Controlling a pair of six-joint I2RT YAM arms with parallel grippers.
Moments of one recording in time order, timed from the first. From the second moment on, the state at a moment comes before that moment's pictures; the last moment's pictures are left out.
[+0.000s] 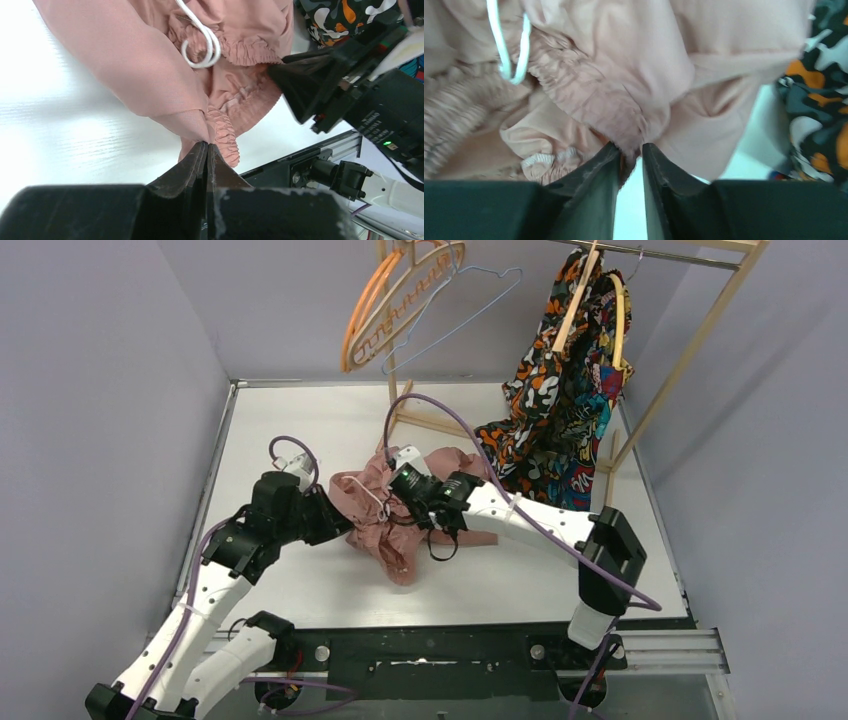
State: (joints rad) left arm -0.41 0.82 0.82 -0.70 0.19 -0.72; right arm 1.01 1.77 1.46 -0.74 0.40 0.30
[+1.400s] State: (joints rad) left arm -0.41 1.12 0.98 -0.81 0.20 -0.62; right arm 0.97 0.93 1.09 -0.83 0.41 0.68
